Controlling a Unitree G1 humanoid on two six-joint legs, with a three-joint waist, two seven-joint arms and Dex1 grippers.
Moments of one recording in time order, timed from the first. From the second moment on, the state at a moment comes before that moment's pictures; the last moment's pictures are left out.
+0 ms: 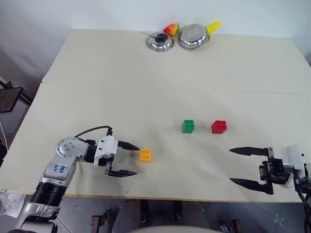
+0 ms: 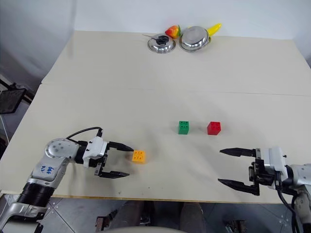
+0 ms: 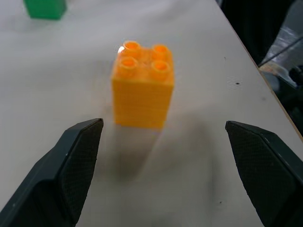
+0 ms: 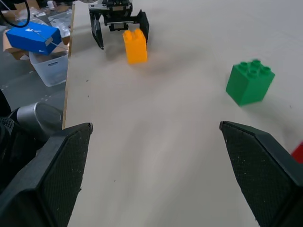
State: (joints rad) left arm -0.29 0.62 -0.13 0.12 -0.29 -0.03 -1.35; right arm 0.20 -0.82 -0.37 -0.07 0.65 -0.03 1.52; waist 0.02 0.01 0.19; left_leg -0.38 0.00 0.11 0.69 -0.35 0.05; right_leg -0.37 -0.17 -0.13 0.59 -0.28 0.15
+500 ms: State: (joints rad) left arm -0.40 0.51 -0.14 0.26 -0.26 -0.08 -1.32; right arm 0.32 -0.77 -0.41 -0.13 0.65 -0.07 1.46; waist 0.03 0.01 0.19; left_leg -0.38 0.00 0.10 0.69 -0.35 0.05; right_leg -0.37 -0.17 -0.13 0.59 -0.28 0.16
